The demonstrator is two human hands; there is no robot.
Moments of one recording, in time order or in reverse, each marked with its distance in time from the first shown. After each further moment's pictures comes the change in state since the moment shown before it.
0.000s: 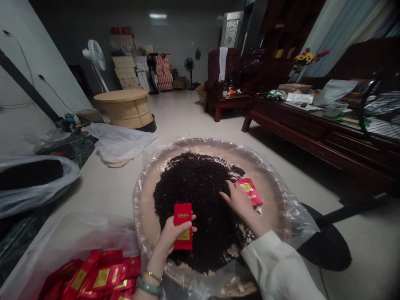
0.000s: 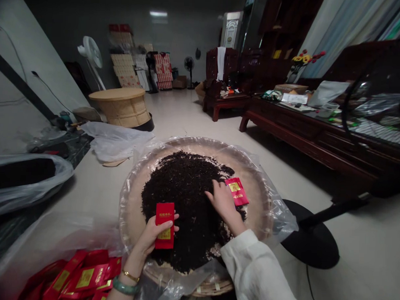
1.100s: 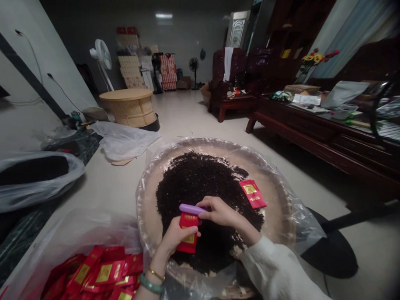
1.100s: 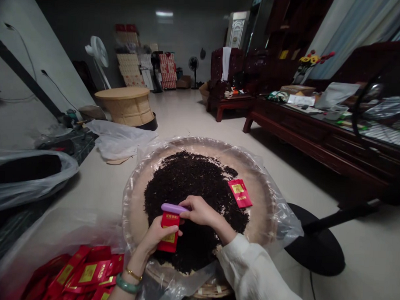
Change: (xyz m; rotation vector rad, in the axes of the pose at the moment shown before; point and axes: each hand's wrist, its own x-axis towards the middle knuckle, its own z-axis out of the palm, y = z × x) left_hand -0.003 -0.001 0.003 0.148 -0.076 0.020; right_hand -0.016 -0.071 -0.022 0.519 -0.516 -0.431
